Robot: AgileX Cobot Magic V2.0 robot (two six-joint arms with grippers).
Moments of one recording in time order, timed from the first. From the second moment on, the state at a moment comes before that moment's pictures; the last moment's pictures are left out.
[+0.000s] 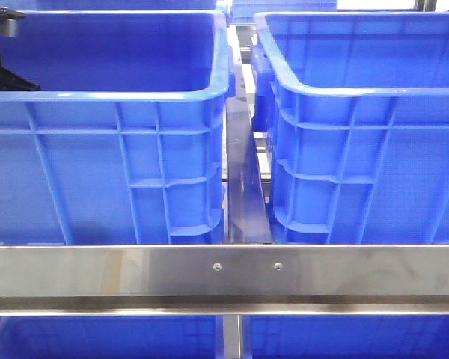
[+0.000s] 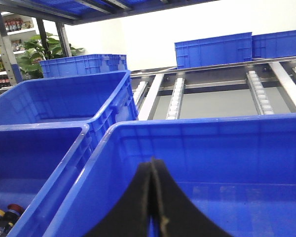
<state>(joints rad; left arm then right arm) -0.10 1.88 -1.43 0.24 0.69 -0.12 0.19 0.56 -0.52 1.41 -0.04 -1.24</state>
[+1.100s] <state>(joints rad) -0.34 1.27 -1.29 0.13 0.83 -0.12 0.19 0.56 -0.52 1.40 -0.02 -1.24</state>
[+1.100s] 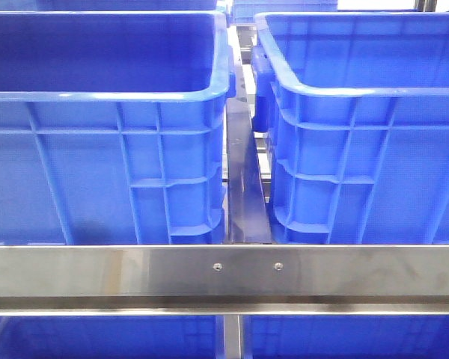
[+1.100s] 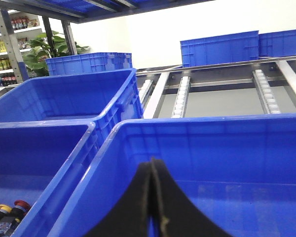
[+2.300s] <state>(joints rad) -0.90 1.05 -1.23 0.07 0.85 -0.12 0.19 0.56 -0.52 1.56 0.23 -1.24</state>
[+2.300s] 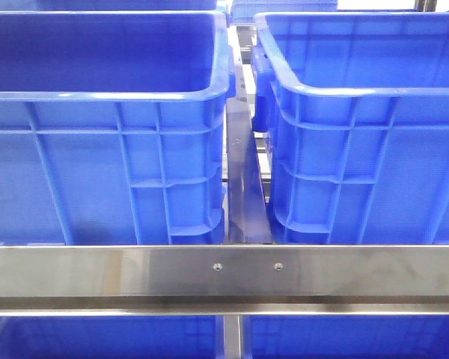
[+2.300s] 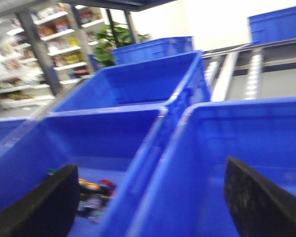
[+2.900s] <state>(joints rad) -0.90 1.05 -1.23 0.07 0.85 -0.12 0.19 0.98 -0.66 1.78 0.93 -1.05</state>
